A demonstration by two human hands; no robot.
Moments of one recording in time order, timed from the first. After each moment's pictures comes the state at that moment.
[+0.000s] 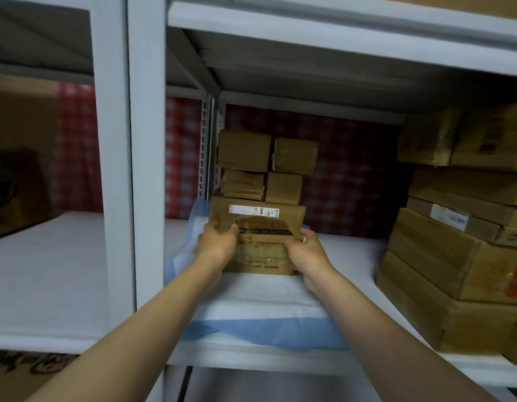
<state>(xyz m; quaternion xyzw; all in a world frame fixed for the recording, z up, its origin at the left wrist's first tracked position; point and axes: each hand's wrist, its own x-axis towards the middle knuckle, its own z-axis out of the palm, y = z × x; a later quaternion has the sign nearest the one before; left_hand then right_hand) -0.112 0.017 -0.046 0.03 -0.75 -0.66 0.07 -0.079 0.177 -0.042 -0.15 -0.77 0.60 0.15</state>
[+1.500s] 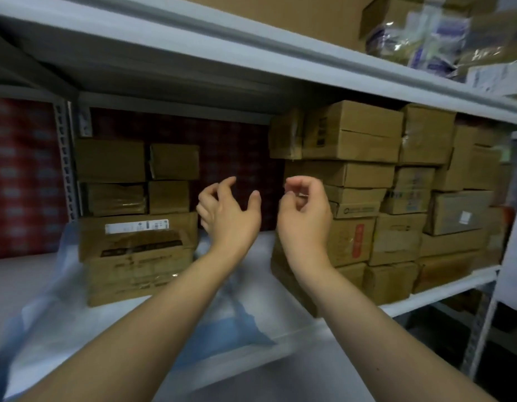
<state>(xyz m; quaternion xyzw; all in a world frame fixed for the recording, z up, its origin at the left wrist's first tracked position) -0.027 0.207 0.026 -0.20 -0.76 -0.58 0.24 0.048 0.269 0.030 -0.10 -0.68 0.42 0.60</state>
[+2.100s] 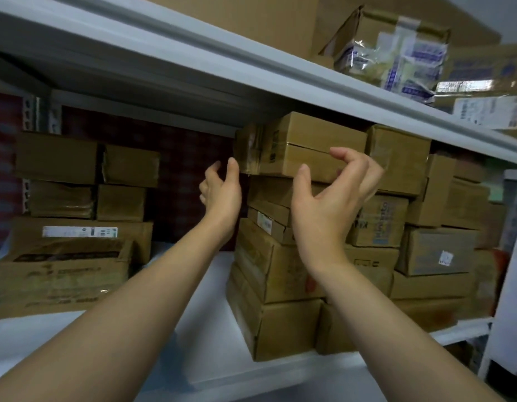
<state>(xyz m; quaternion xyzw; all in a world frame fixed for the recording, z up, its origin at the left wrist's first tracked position) -0.045 0.317 0.077 -0.18 -0.61 -0.76 0.13 0.077 0.388 0.075 -0.02 -0.61 0.26 0.75</state>
